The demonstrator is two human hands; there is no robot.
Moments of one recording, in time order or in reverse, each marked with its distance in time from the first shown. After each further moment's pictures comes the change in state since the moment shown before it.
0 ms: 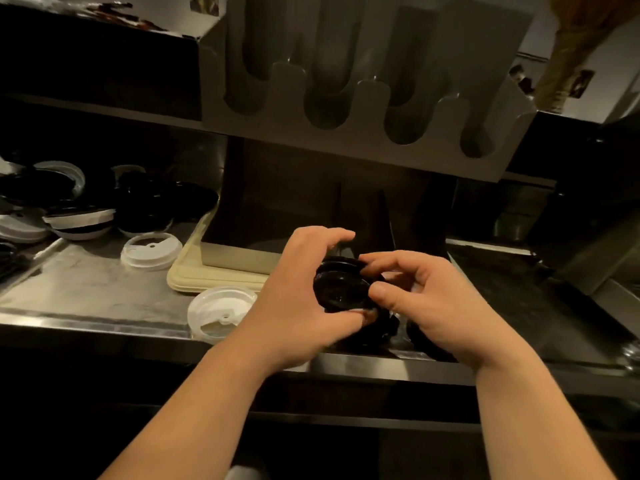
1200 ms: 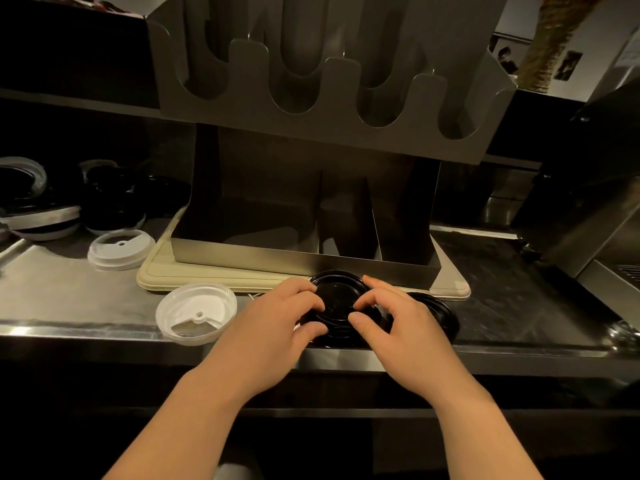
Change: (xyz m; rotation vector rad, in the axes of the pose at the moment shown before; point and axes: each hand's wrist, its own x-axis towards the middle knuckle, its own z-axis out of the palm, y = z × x) left_hand -0.016 -0.035 0.029 0.360 -0.286 -0.120; right_hand -0.012 0.069 0.025 -0.302 0.101 0.089
